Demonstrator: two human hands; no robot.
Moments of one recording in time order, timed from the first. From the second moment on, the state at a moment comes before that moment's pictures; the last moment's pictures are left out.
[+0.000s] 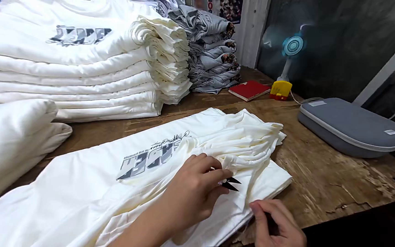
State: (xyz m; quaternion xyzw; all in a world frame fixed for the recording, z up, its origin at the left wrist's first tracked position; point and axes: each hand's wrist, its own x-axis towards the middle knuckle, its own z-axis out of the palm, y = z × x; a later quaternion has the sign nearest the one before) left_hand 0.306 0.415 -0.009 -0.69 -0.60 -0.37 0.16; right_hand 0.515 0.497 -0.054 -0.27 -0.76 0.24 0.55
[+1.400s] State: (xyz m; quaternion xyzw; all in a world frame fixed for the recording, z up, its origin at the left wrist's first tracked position) left_hand 0.327 0.422 -0.013 -0.74 -0.57 -0.30 0.17; right_hand 0.518 0.494 -0.064 -0.23 -0.77 0.23 0.54
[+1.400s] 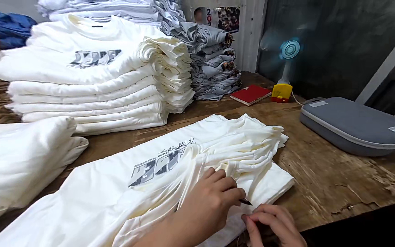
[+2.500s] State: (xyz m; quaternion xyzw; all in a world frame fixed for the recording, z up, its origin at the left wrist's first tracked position) left_hand 0.286 0.456 0.028 -0.50 -0.64 -0.42 -0.41; right_hand 0.464 0.499 -0.042 -0.17 -0.71 0.45 0.52
